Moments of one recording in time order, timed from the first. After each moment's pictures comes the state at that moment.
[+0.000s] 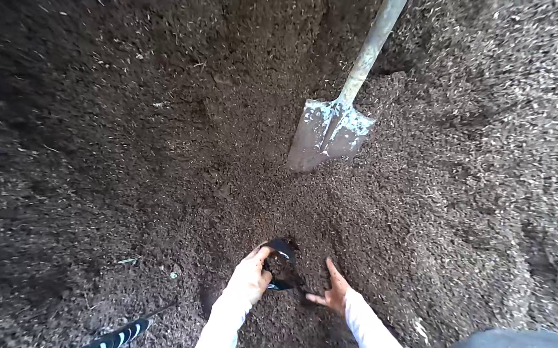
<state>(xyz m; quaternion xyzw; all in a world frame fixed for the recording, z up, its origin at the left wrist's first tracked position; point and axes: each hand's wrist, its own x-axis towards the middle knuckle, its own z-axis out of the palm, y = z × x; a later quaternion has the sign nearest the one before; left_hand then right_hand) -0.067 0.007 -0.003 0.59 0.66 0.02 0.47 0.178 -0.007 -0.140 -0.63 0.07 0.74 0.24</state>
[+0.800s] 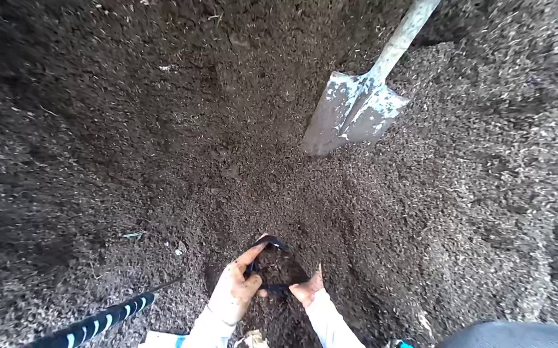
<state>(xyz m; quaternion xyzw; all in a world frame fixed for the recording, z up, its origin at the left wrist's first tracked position) -0.089 -0.049 0.025 0.38 0.67 0.29 0.58 0.083 -0.045 -0.159 -0.53 0.28 0.67 0.43</state>
